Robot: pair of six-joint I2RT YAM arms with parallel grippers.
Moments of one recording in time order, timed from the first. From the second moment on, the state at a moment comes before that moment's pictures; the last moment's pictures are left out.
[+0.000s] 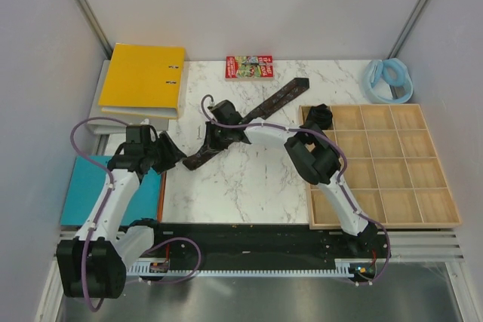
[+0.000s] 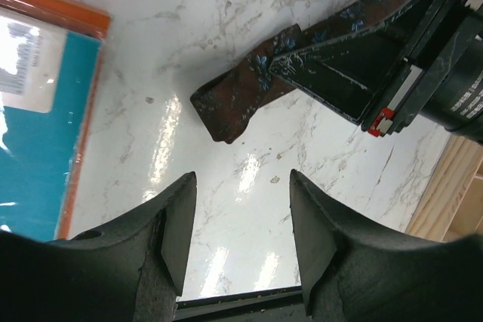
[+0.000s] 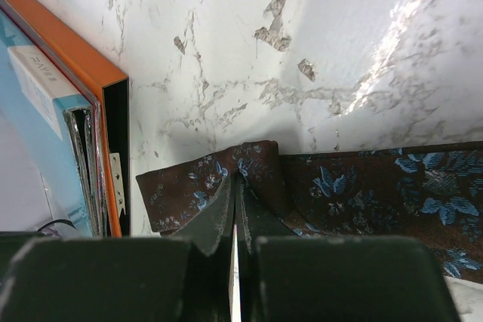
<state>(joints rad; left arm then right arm) 0.00 0.99 0.69 -0.58 0.21 -0.57 0.82 2.35 1.77 -0.23 -0.35 0.78</state>
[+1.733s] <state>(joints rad) -0.16 1.25 0.39 0.02 0.08 -1.01 0.80 2.29 1.57 0.01 -0.40 0.81</state>
